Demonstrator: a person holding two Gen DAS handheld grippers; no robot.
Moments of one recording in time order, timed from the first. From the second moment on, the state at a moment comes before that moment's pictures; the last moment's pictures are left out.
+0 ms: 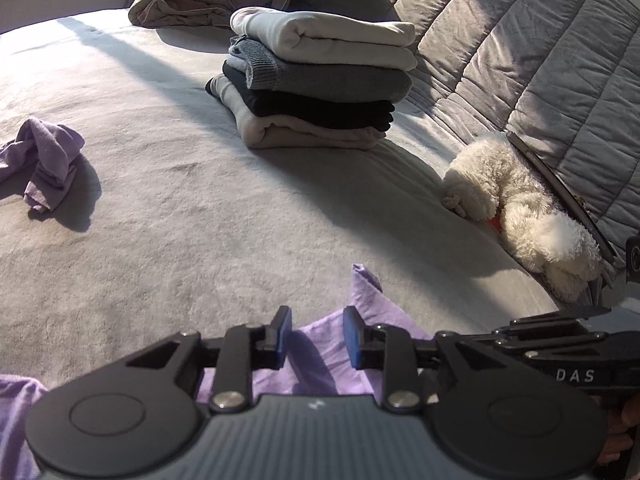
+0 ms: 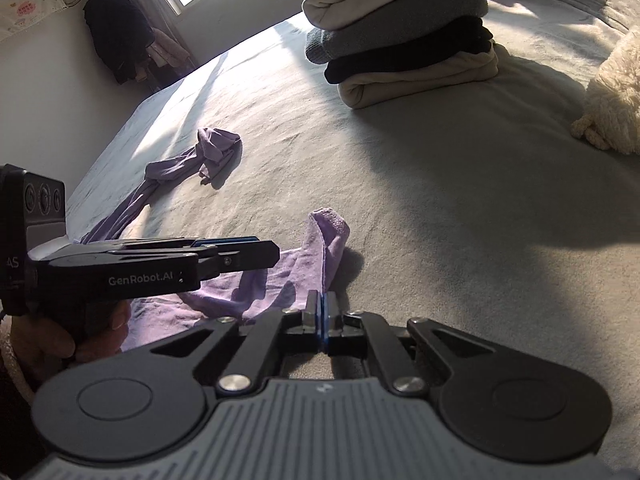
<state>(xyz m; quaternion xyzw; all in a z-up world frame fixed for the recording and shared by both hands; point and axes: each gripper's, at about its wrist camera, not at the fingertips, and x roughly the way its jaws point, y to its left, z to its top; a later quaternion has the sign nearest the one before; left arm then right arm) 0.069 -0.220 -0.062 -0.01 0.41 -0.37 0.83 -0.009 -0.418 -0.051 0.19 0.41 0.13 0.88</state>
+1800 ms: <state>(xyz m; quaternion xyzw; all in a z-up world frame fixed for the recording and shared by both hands) 0.061 -0.144 -0.026 -0.03 0.31 -0.26 0.91 0.025 -0.374 -0.023 0.12 0.41 0.03 0.90</state>
